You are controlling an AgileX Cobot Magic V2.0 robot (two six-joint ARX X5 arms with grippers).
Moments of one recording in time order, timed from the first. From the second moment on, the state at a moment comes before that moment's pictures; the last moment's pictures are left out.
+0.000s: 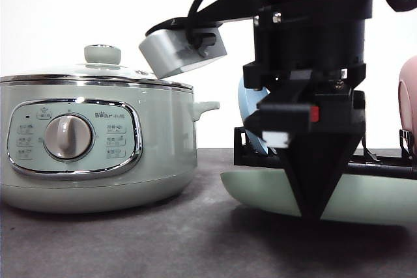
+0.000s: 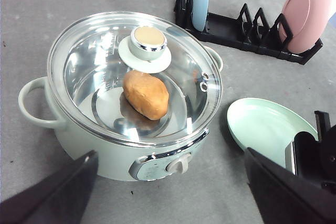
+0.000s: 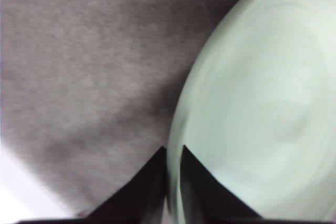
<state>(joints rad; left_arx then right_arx) -0.07 0.56 1.03 -1.01 0.43 -0.02 1.13 1.58 1.04 -0.94 0.22 0.06</state>
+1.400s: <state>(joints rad) -0.07 0.56 1.03 -1.01 0.43 -0.02 0.71 1.09 1.29 -0.84 -0.42 0.05</state>
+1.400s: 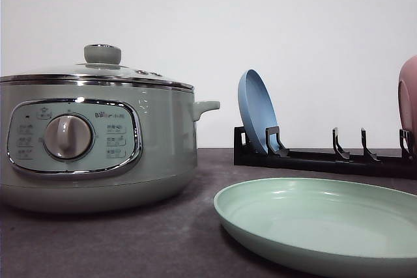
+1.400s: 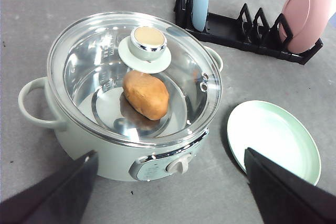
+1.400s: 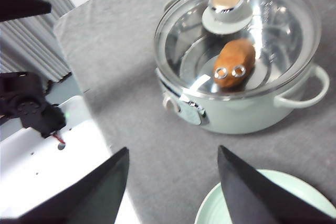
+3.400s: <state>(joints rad) -0.37 1.57 1.54 -0.95 0.11 0.06 0.71 1.09 1.29 -0.86 -0.42 0.05</state>
